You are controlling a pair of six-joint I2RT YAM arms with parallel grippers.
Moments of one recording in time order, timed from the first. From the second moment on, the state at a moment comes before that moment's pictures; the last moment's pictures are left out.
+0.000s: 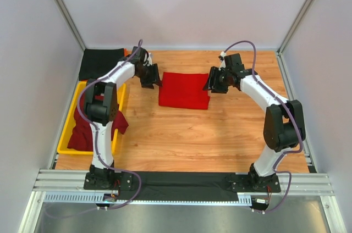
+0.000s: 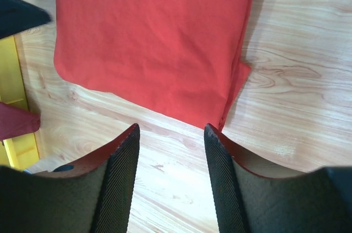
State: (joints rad) left arm -0.24 2.12 1.71 -0.63 0.35 -0.38; right arm 0.26 1.74 1.32 -0.48 -0.32 0.45
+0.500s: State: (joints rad) left arm -0.24 2.22 1.70 -0.56 0.45 -0.35; right arm 0.26 1.73 1.29 -0.49 -0.32 0.45
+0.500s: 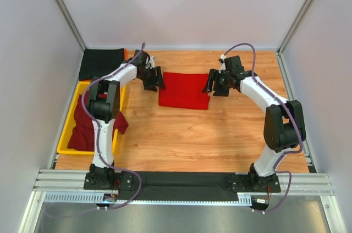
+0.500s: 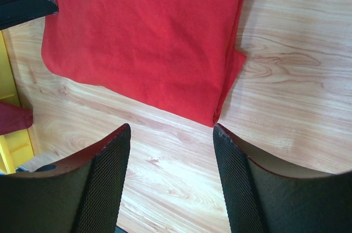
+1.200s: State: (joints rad) left arm -0.29 2.18 1.60 -0.52 0.40 -0.40; right arm 0.27 1.68 1.28 -0.49 -0.32 0.45
